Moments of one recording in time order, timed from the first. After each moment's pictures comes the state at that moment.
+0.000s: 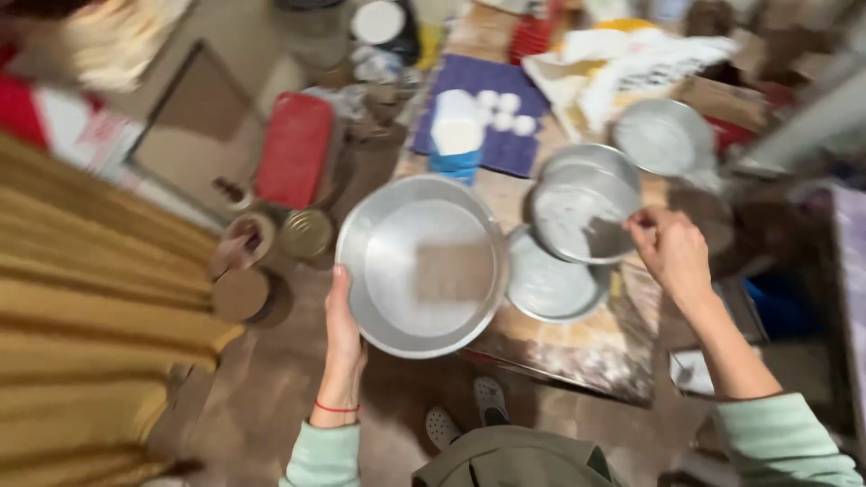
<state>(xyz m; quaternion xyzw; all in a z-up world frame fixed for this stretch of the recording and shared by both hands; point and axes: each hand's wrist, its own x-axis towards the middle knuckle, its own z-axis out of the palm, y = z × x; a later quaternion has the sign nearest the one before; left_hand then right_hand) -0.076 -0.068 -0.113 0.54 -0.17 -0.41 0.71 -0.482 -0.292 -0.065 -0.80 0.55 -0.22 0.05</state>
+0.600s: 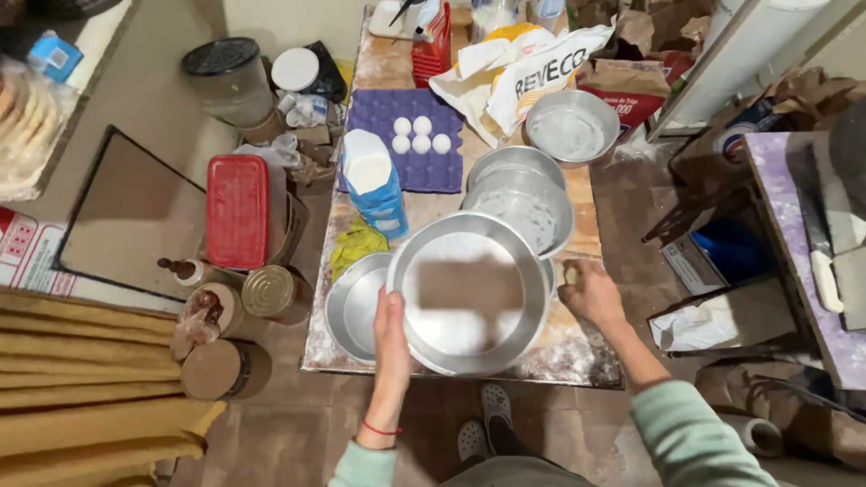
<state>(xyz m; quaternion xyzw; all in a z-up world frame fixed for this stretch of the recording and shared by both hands) -0.169 -0.129 -0.145 0.57 -0.35 -0.42 0.61 -0.521 -0.251 -0.209 -0.71 0.65 -0.21 0.16</state>
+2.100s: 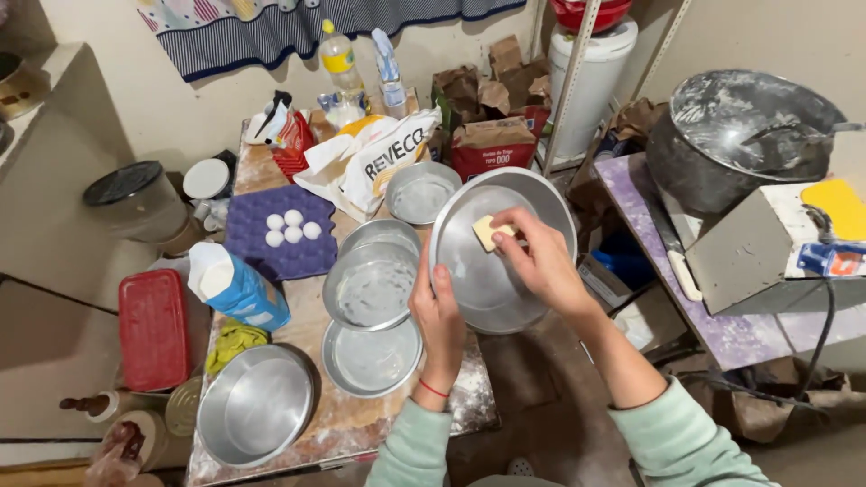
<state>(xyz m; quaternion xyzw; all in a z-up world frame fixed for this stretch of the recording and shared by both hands) -0.433 -0.217 0.015 0.42 -0.53 -0.31 0.67 -0.596 -0.251 0.045 -0.66 0.49 -0.48 0.30</state>
